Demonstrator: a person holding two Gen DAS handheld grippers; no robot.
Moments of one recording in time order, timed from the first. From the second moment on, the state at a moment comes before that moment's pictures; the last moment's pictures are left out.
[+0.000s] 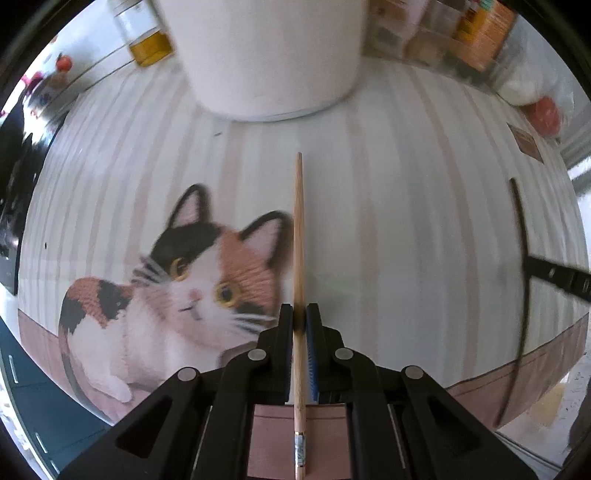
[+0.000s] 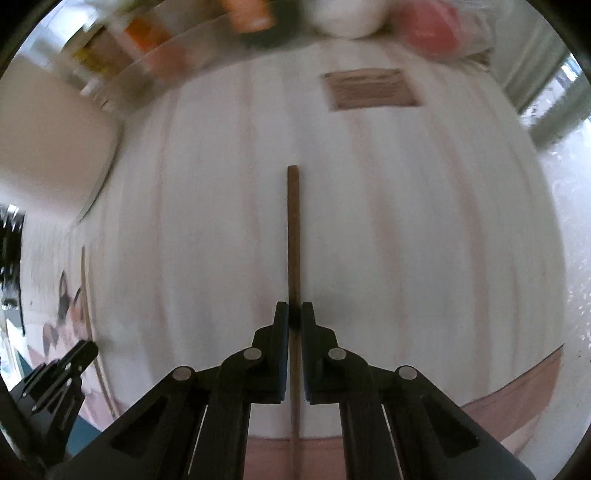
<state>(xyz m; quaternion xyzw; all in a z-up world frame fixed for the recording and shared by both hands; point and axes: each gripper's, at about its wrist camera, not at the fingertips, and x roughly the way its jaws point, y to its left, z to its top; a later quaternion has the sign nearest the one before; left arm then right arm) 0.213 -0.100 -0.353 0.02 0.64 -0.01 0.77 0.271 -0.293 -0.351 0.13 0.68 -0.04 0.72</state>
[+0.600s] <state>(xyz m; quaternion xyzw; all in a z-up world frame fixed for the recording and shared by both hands) 0.228 -0.072 -0.350 -0.02 0.62 -0.08 0.78 0.265 -0.216 -0.362 0.03 0.71 -0.04 0.70</state>
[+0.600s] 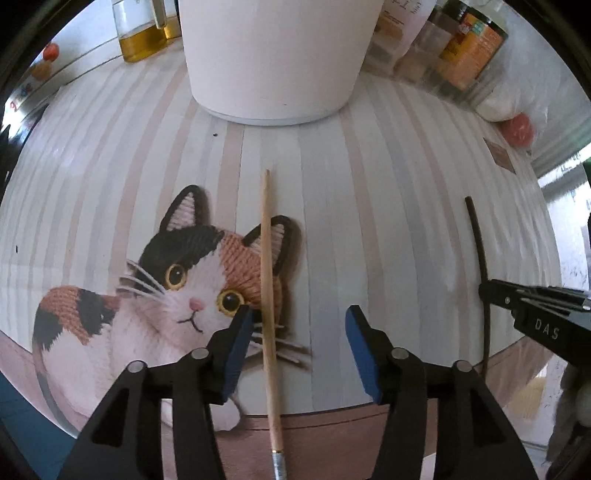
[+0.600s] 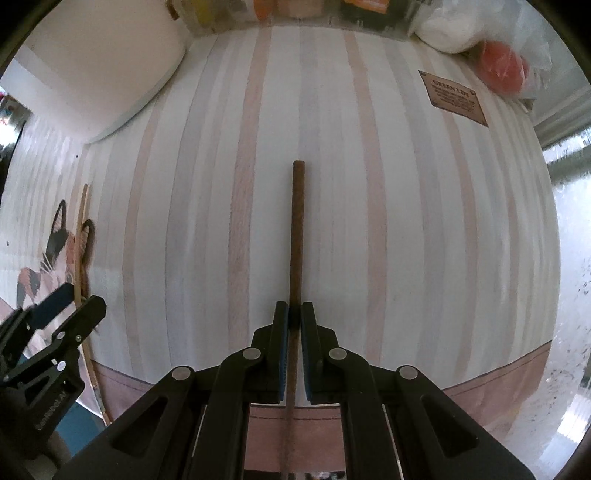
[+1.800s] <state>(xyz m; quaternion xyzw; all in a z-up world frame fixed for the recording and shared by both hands) 0.249 -0.026 -0.295 0.00 0.61 -0.02 0.79 0.263 -0.250 -0.336 0.11 0.63 -0.01 0.77</state>
